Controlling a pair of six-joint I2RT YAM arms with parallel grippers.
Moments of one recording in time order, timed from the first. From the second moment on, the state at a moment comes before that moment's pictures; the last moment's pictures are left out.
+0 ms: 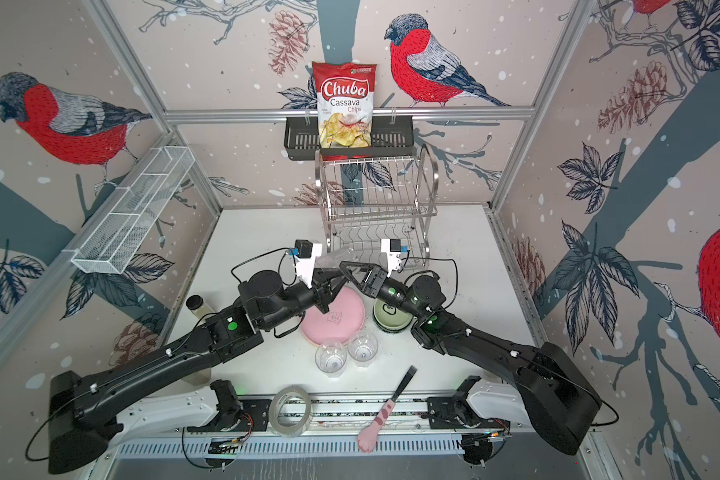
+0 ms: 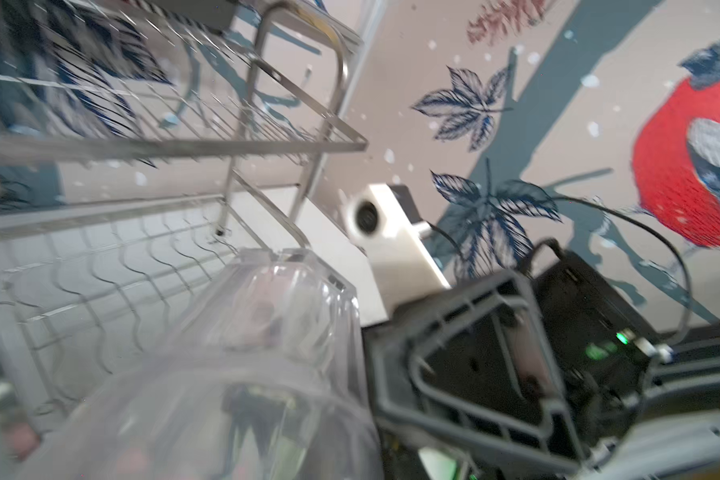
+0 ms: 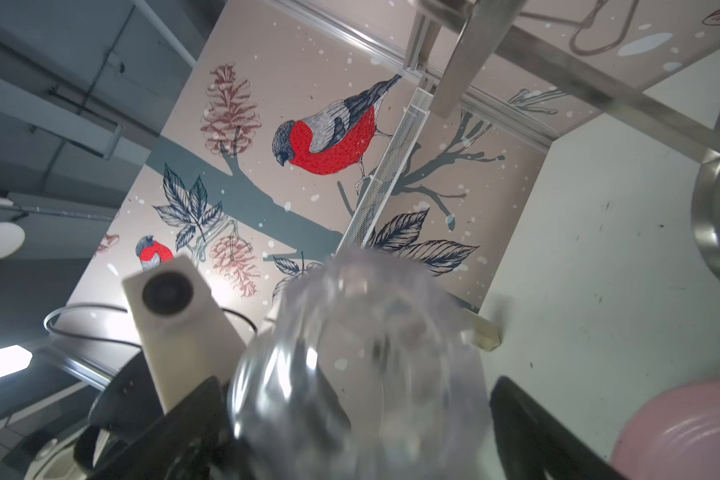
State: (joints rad) left arm -0.96 1.04 0.88 0.08 -0.03 -0.44; right arm 0.79 1.19 0.55 0.89 -0.41 1.17
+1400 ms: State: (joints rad) left arm -0.96 1.21 1.16 -0.45 -0.03 -0.34; right arm 0.61 0.80 0.40 0.40 -0.30 0.94
